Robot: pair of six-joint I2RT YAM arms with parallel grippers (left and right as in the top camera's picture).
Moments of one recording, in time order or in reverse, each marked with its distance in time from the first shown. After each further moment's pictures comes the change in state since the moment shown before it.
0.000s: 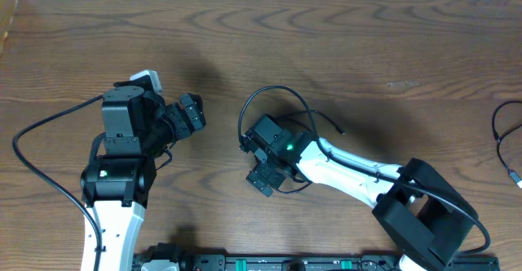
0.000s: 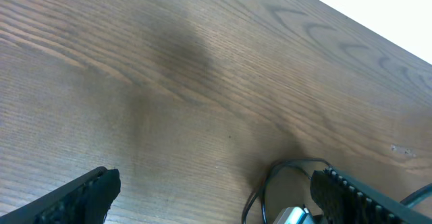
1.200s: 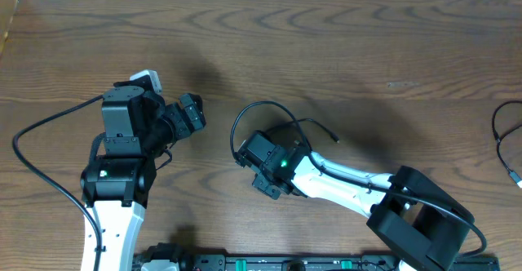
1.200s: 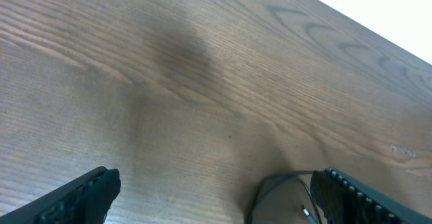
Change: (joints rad) left arm 0.000 0.000 0.000 0.000 0.000 0.000; right arm 0.082 -0.003 -0.056 0.055 0.113 -0.024
